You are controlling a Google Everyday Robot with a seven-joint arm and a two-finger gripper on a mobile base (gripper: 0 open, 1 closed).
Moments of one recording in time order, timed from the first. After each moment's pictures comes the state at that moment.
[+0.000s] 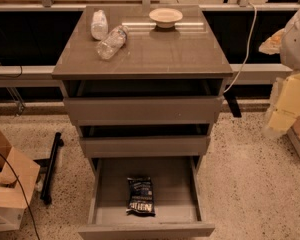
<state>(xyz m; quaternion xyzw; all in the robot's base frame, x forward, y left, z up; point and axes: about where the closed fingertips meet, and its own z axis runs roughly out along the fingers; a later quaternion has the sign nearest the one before) 0.438 -0.217 0.976 -0.60 0.78 -0.03 0.16</state>
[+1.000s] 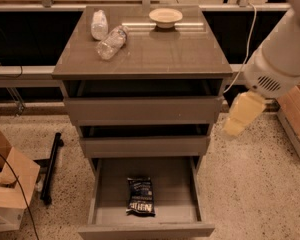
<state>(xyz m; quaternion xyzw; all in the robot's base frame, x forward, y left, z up) 0.481 -0.204 0.905 -0.49 0.86 -0.03 0.16</state>
